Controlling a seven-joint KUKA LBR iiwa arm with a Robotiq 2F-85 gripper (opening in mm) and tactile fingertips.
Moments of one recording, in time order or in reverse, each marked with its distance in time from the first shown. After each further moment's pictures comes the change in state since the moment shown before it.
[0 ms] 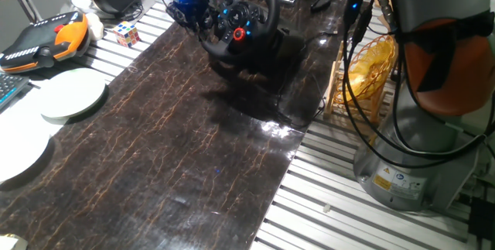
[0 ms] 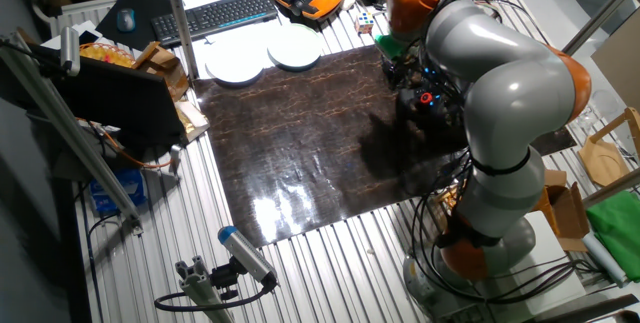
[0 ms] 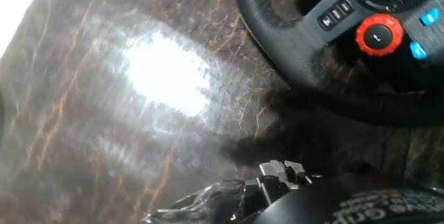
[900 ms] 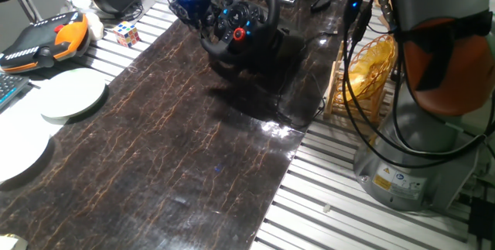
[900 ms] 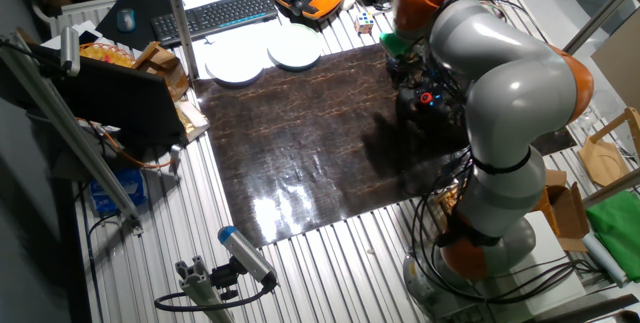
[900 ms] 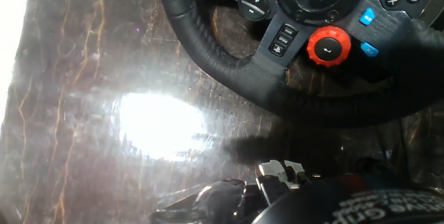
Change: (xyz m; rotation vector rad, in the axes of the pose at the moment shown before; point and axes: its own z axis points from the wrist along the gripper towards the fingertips) arm -0.007 -0.002 0.000 0.012 -0.018 0.042
